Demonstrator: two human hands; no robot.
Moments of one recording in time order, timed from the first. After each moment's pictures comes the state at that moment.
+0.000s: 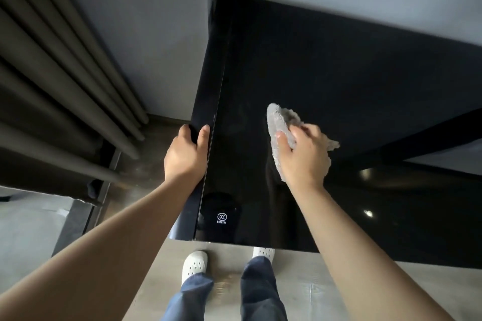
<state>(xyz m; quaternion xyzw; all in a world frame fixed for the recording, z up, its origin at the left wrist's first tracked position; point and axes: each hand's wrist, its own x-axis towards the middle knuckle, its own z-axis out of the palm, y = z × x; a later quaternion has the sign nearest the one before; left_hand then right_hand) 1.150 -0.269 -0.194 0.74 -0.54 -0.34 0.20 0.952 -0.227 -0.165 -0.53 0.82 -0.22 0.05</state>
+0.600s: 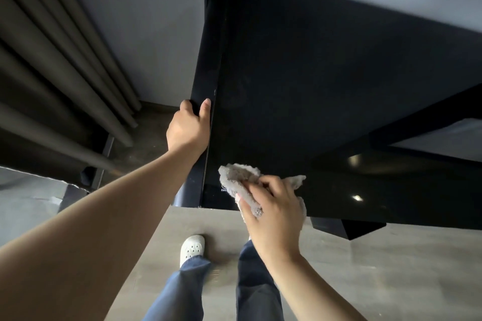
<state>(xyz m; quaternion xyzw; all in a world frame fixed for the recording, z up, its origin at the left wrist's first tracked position) 1.154 -0.269 -0.195 0.74 -0.55 -0.33 0.19 1.027 -0.086 -0.172 -0.64 0.74 -0.19 0.04</state>
